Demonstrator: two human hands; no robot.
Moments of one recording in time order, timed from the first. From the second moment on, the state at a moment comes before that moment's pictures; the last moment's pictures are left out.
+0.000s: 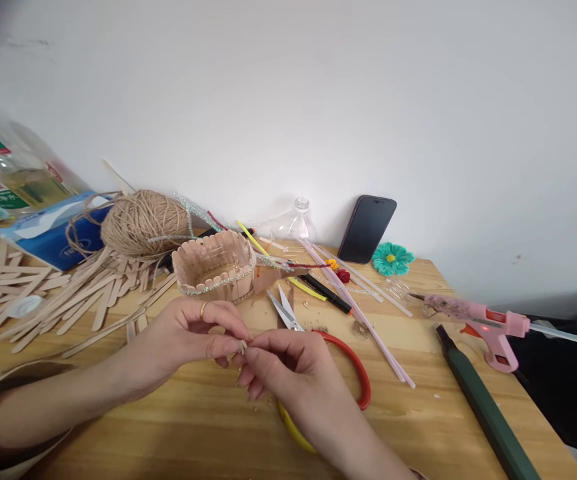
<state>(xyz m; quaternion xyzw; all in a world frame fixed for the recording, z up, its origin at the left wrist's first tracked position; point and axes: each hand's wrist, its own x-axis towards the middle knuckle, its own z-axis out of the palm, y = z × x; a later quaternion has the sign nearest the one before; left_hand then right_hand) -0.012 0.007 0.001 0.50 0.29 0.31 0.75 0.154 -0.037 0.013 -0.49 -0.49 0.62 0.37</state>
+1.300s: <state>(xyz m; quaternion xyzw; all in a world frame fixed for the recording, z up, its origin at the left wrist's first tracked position) -0.014 0.004 0.005 0.61 0.40 0.30 0.62 0.157 -0.040 0.006 -0.53 -0.59 0.46 0.39</state>
